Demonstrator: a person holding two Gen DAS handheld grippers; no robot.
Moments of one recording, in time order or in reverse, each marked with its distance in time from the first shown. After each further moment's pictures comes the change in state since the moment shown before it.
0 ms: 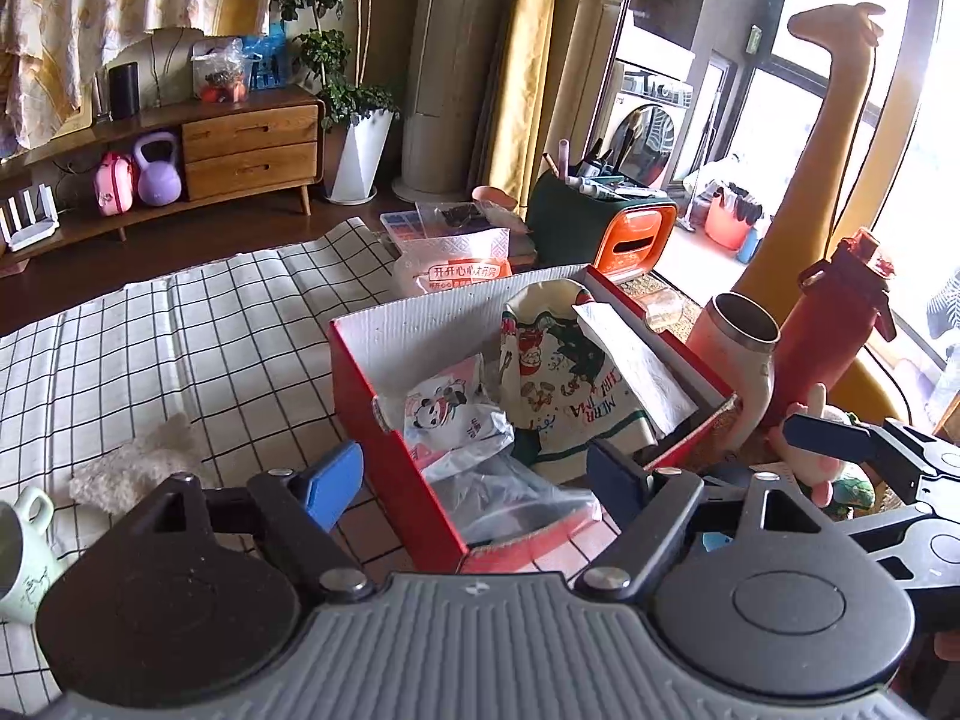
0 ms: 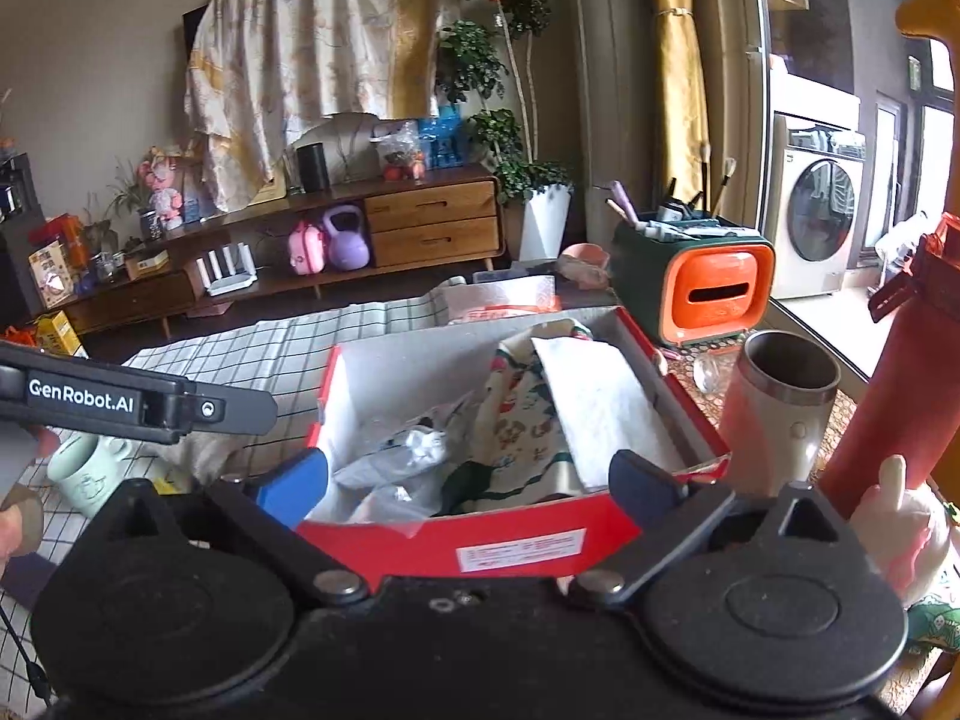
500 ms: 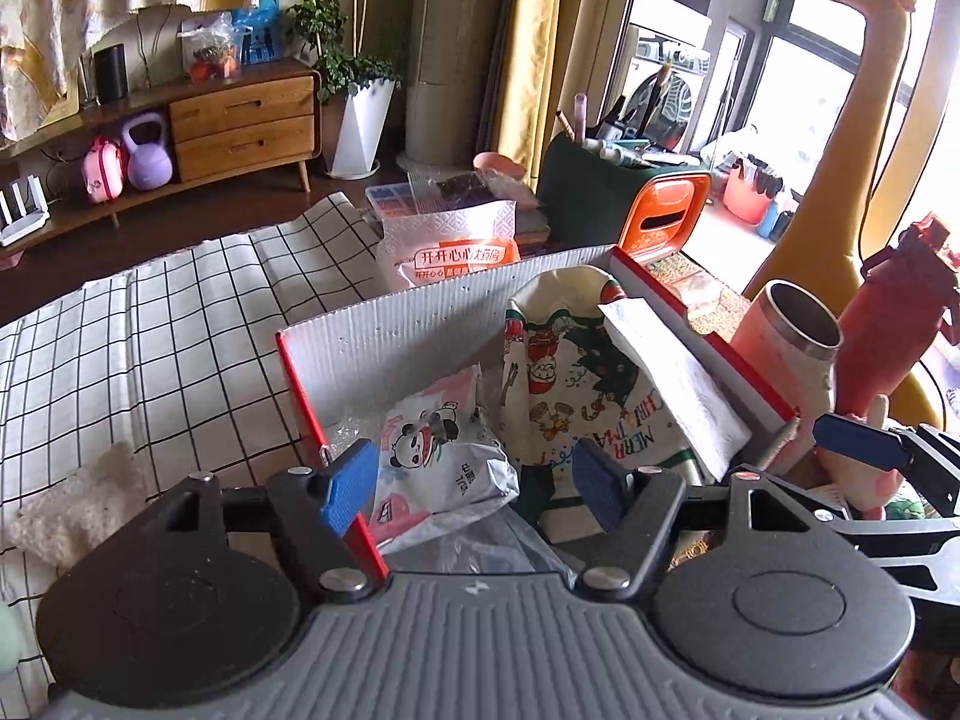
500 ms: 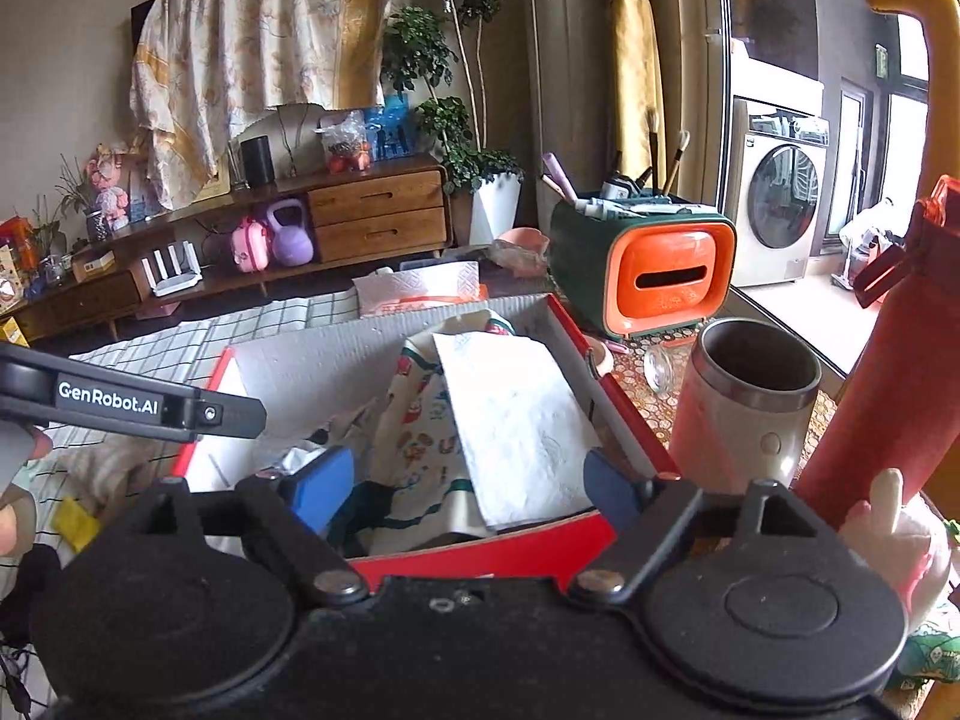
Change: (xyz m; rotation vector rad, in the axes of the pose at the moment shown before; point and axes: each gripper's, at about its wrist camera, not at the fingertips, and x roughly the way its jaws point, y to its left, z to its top) left arm 0.089 -0.017 0.027 0.013 0.056 0.031; right arm 0.049 -0.046 0.002 0.035 0.007 -0.087
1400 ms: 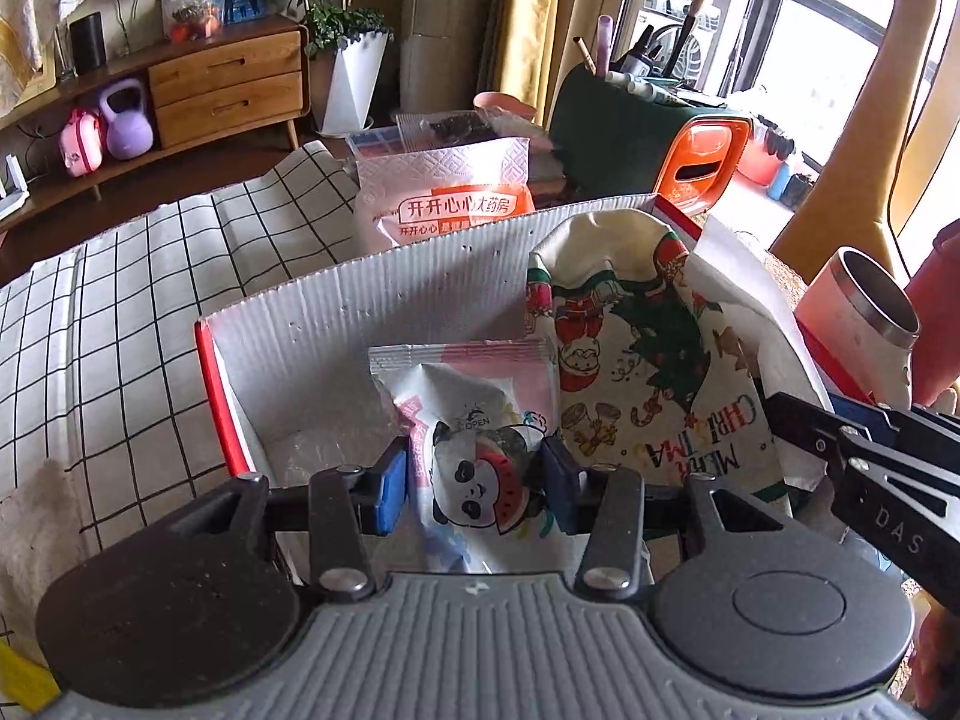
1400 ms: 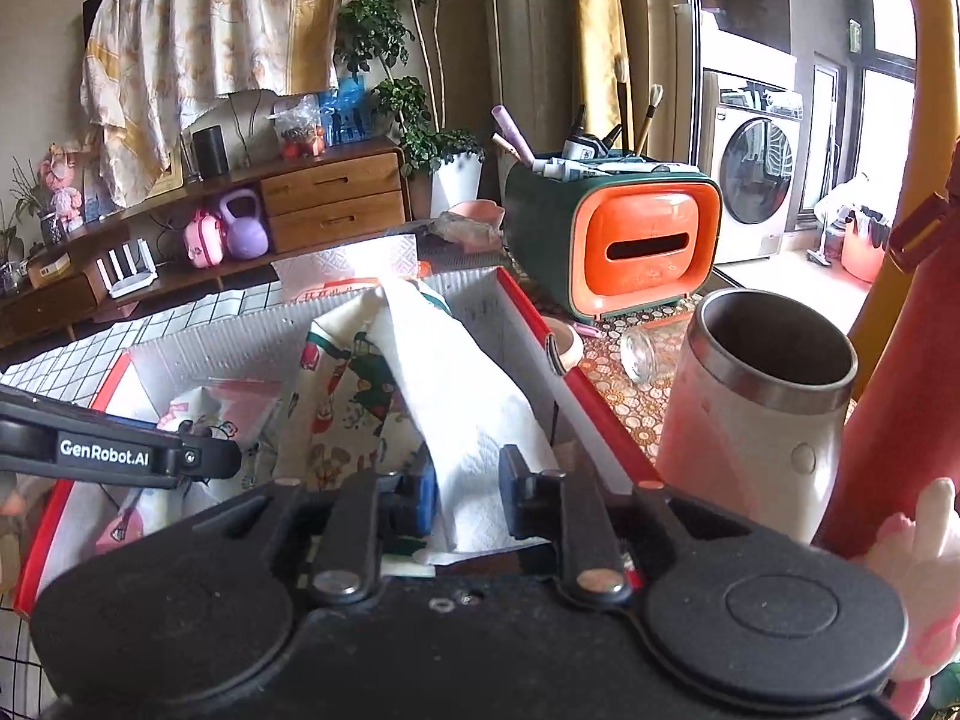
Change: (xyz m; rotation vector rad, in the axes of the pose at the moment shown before) left arm 0.093 0.003 0.010 0.006 0.095 0.002; right arm 0.067 -0.026 -0.003 0.037 0.031 -0.073
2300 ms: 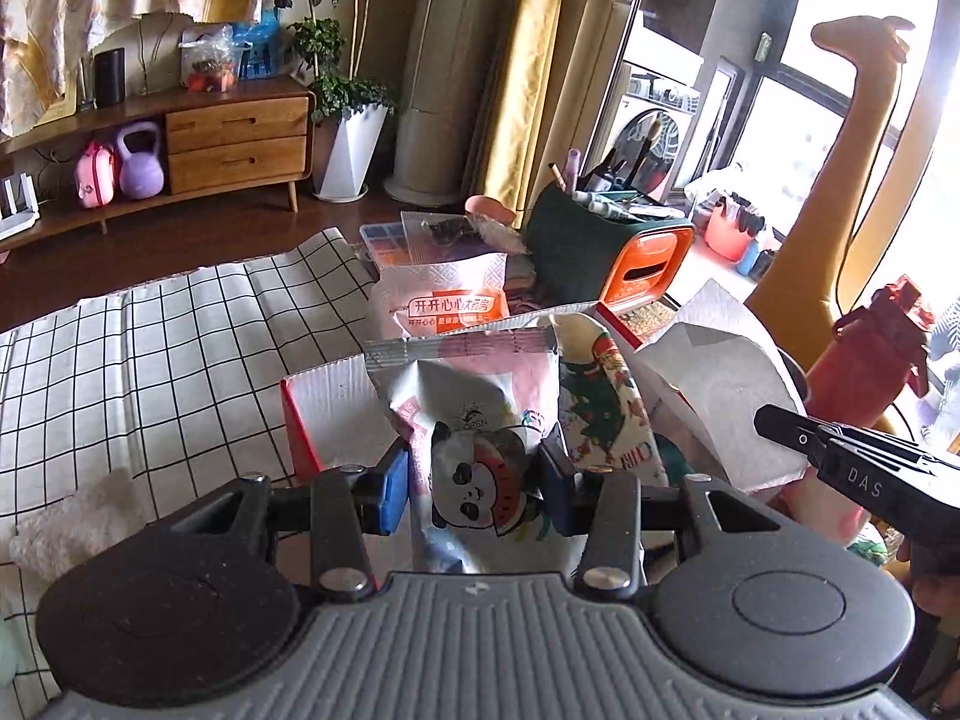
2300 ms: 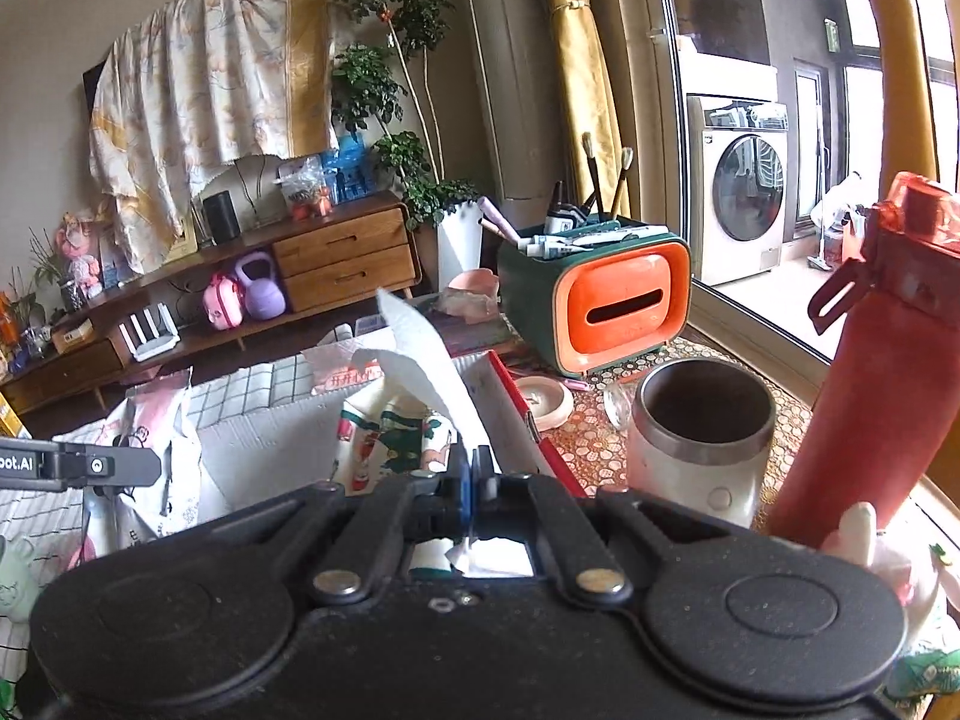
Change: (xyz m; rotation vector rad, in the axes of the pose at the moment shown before) left arm -0.101 0.010 0.003 -0.047 -0.139 -0.055; right arm -0.048 -0.013 0.020 0.074 -0.080 0.042
